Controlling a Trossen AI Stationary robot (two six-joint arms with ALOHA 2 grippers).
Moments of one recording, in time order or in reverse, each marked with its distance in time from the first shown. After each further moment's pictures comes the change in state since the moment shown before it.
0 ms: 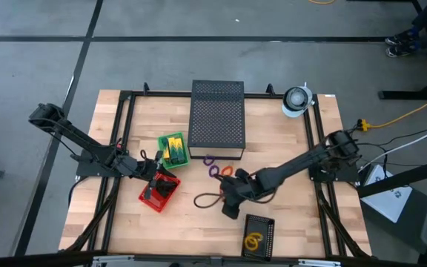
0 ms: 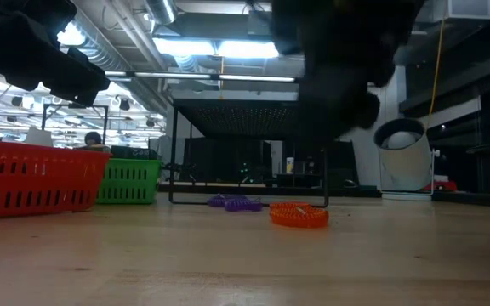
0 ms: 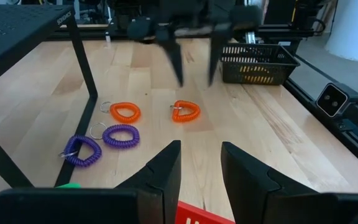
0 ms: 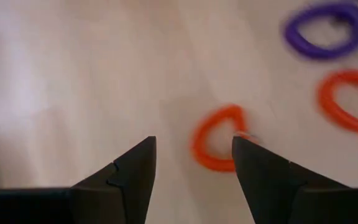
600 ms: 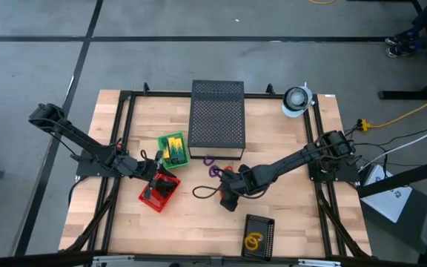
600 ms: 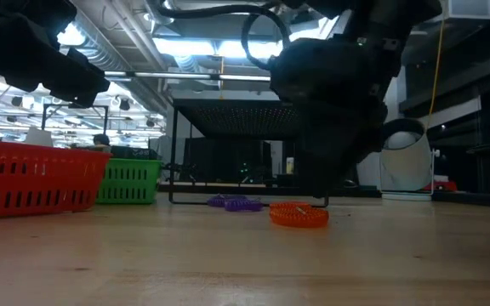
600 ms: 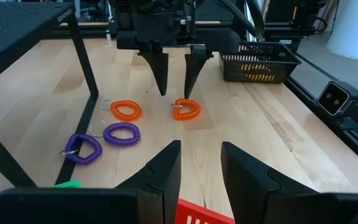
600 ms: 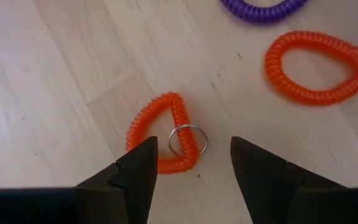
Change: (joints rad) left arm 0.000 0.000 0.000 -0.007 -0.002 -0.003; right arm -0.060 0.060 0.000 -0.088 -0.002 0.087
